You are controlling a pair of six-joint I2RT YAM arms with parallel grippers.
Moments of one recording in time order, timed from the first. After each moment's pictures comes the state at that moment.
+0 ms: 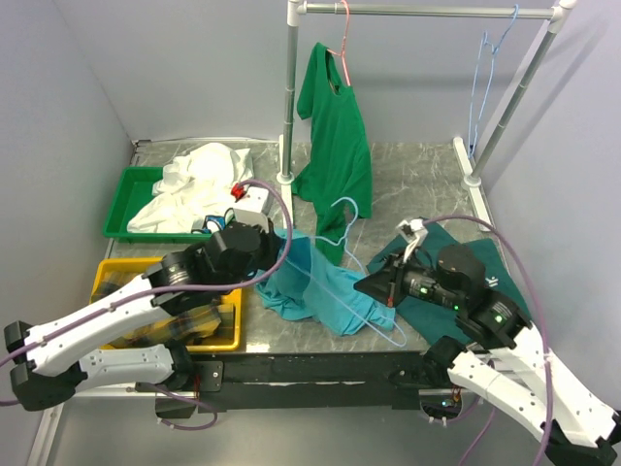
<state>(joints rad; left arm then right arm) -1.07 1.02 1.12 -0.54 -0.53 -0.54 0.70 0.57 0.79 -0.56 -0.36 0.56</state>
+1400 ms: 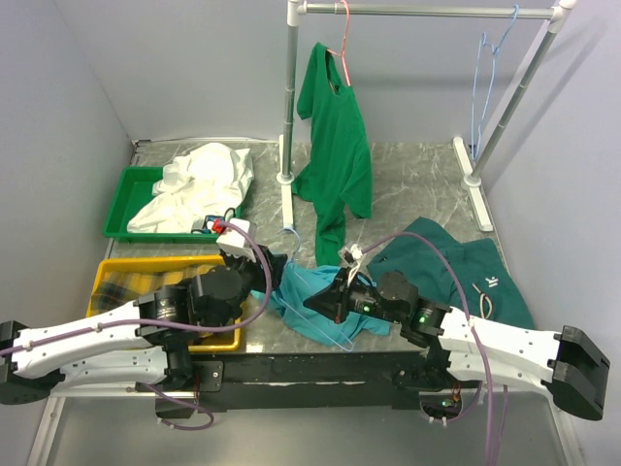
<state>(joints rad) -1.29 0.82 0.85 -0.30 -0.79 -0.53 1.04 0.86 0.37 0.34 -0.17 0.57</state>
